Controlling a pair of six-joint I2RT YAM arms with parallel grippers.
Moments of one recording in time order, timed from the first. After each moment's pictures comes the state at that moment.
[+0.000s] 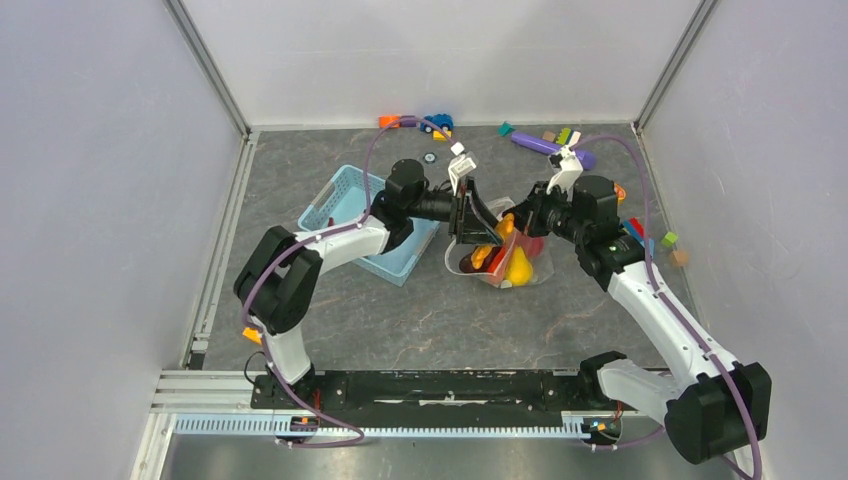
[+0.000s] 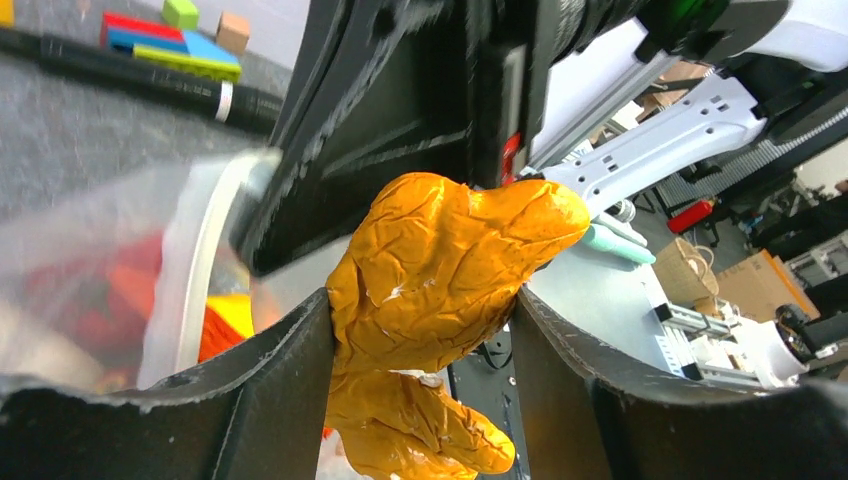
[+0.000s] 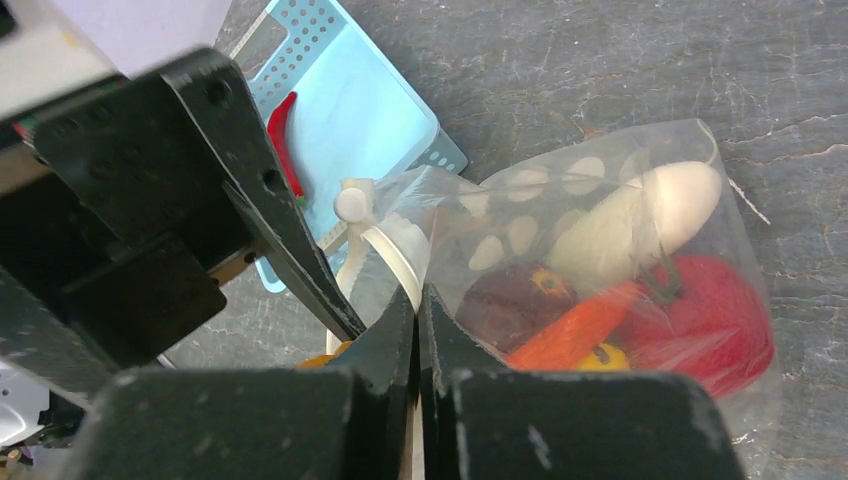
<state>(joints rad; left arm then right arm) -0.68 1.82 1.19 0.68 1.07 -0.59 0.30 1.07 0.85 -0.17 -0.36 0.41</state>
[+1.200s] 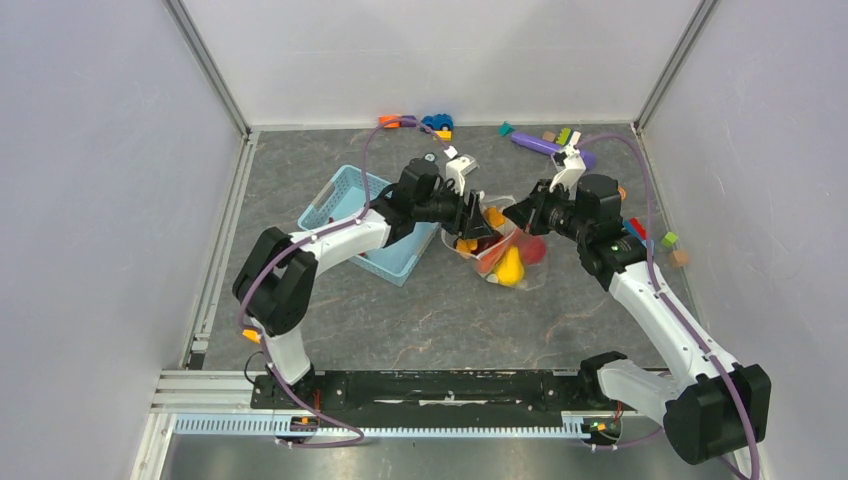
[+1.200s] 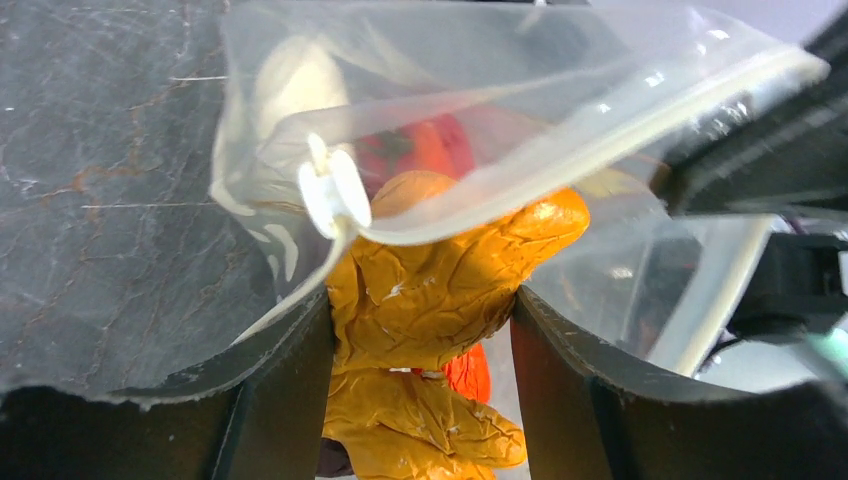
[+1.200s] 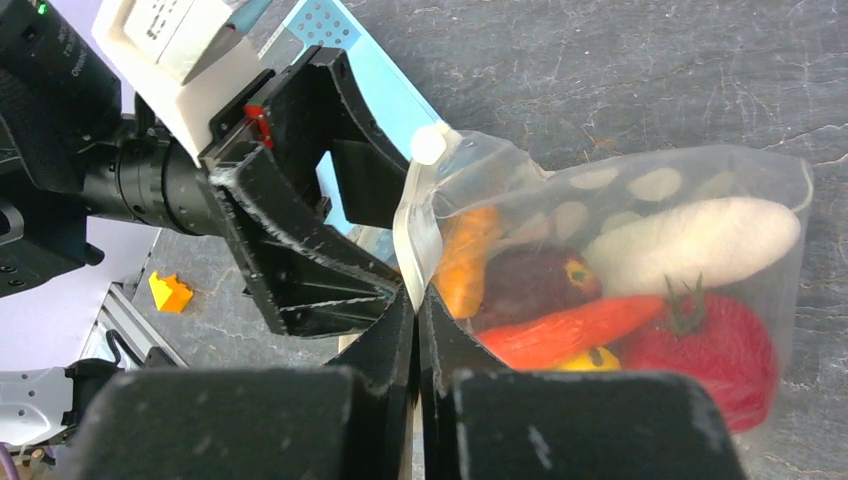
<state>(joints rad) -0.69 1.79 1.23 0.13 0.58 -0.30 0.29 1.07 0.85 -0.14 -0.39 0.44</state>
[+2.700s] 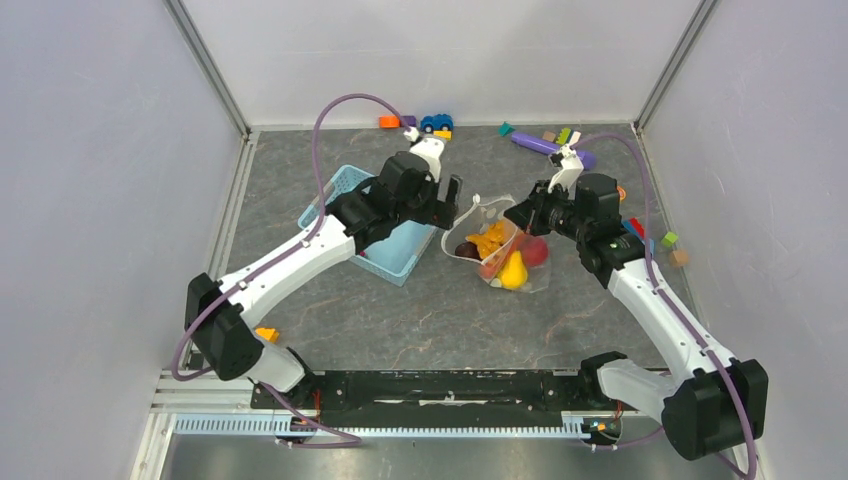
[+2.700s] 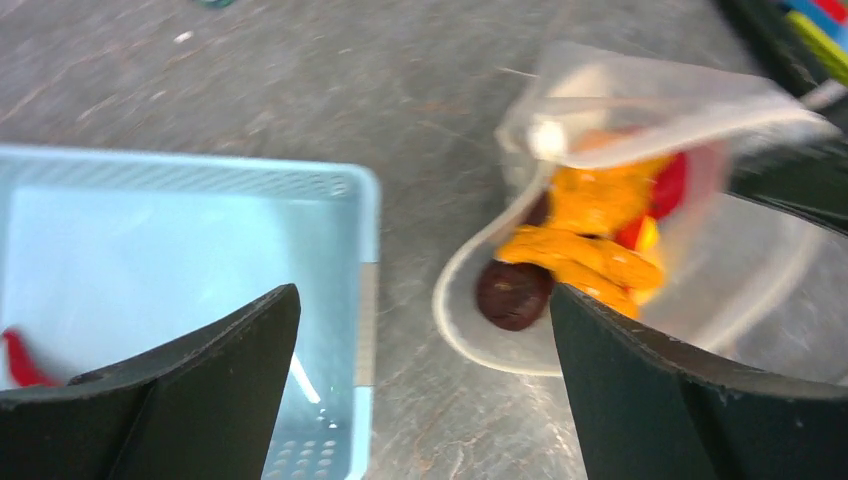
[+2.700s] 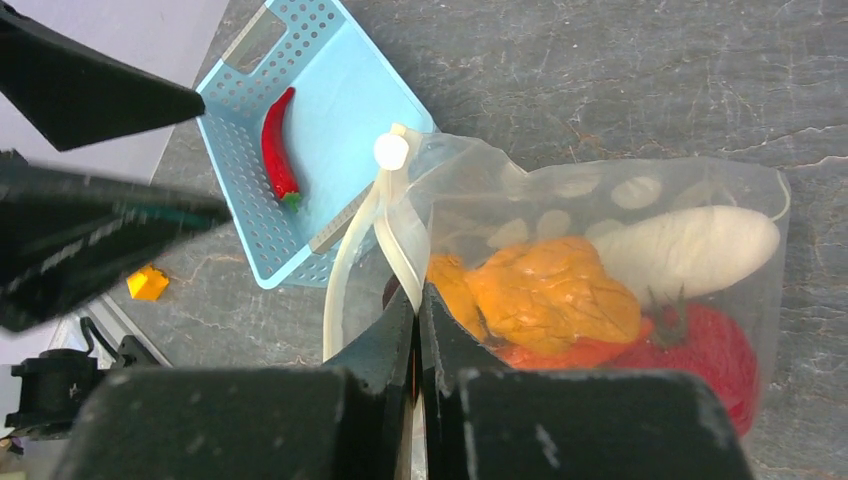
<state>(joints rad) -0.80 1.49 1.37 -0.43 -0.15 -0.23 0.27 1.08 0.85 -0.15 -0.40 0.39</state>
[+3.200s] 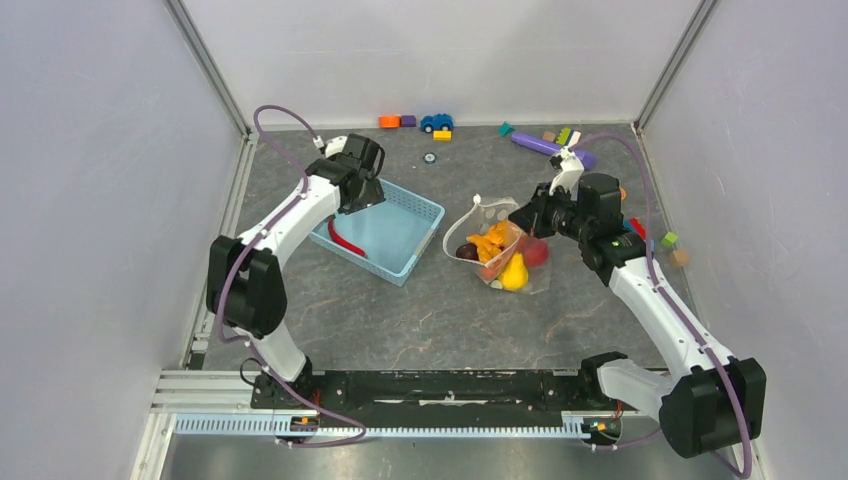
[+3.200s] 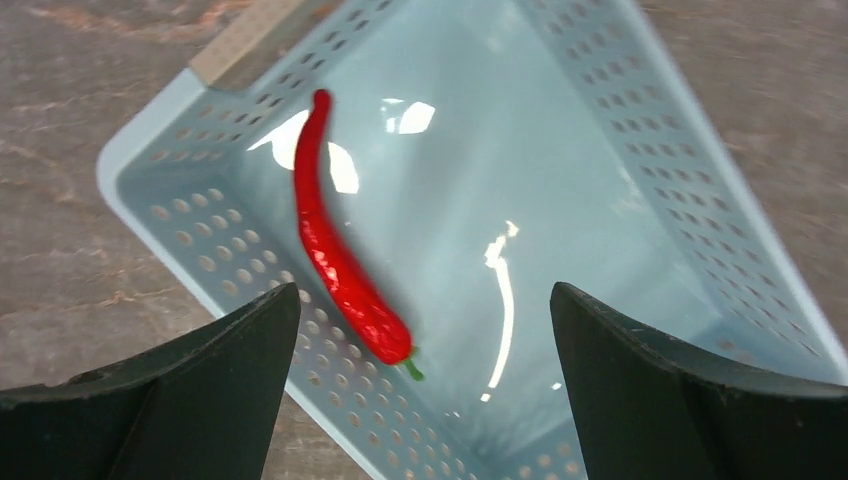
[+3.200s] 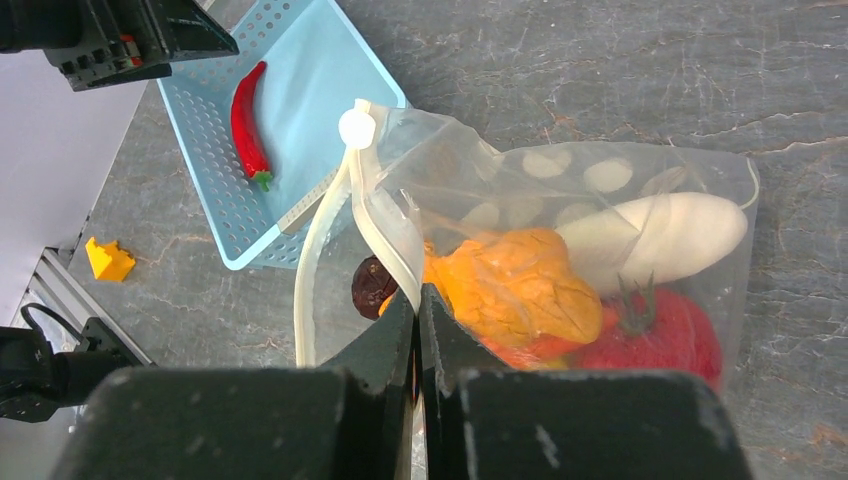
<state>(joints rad) -0.40 1.69 1.43 -0.76 -0.43 -0.67 0.24 1.09 0.85 -0.20 -0.43 0.31</state>
